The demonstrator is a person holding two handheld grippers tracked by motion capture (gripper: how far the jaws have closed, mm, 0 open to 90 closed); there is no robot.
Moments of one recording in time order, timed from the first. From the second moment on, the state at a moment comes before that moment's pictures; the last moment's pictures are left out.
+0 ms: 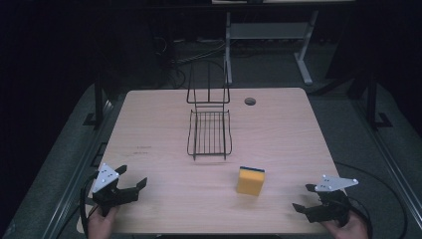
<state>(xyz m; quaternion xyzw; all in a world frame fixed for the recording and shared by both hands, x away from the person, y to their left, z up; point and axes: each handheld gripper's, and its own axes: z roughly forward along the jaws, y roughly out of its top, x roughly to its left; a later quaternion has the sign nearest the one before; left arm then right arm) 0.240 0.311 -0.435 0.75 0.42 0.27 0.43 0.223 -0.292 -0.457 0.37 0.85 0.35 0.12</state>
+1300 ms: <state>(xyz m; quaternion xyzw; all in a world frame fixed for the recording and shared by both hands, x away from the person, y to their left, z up) 0.235 0.309 -0.436 0.76 0.41 0.26 0.43 0.224 -0.259 -0.442 0.32 0.88 0.35 0.11</state>
